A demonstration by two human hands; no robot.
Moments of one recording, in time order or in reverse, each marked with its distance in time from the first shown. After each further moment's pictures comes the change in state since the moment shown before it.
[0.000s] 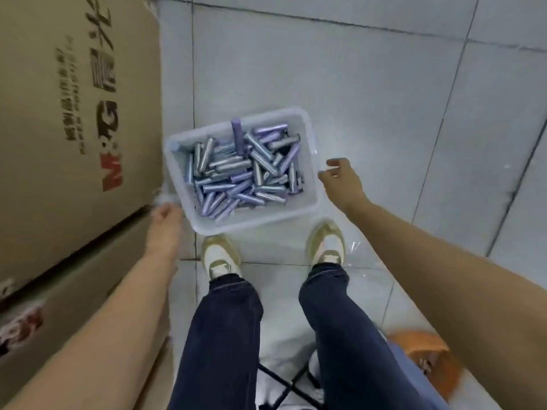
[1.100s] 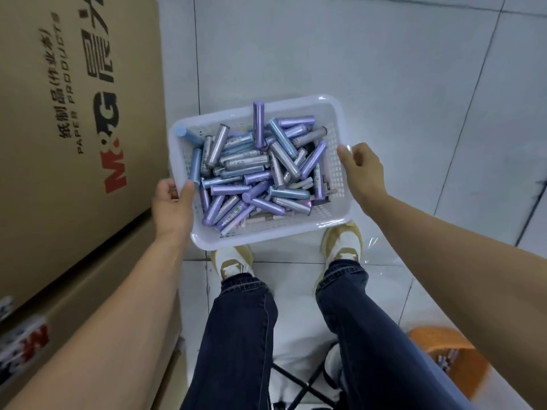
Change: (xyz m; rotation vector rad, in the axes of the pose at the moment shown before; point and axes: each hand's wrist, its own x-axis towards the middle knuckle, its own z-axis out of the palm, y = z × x) left_hand 0.044 0.010 0.013 -0.076 0.085 0.300; right_hand 0.025 0.016 0.014 0.034 0.223 -0.094
